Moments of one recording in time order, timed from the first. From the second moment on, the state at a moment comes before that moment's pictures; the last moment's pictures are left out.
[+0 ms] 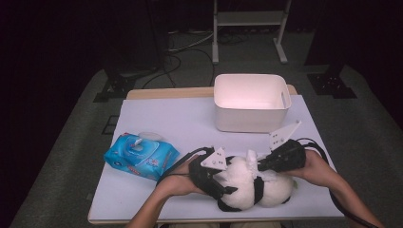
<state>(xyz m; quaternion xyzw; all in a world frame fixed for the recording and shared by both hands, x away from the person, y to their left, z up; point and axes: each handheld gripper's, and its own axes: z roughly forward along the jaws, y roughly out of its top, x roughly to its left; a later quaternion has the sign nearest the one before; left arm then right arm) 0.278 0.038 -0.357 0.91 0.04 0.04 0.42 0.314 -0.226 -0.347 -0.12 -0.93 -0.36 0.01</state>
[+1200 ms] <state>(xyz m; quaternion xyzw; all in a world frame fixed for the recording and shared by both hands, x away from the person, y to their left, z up) 0.270 0.033 -0.355 0.91 0.02 0.05 0.41 0.330 -0.182 -0.330 -0.08 -0.93 -0.35 0.01</state>
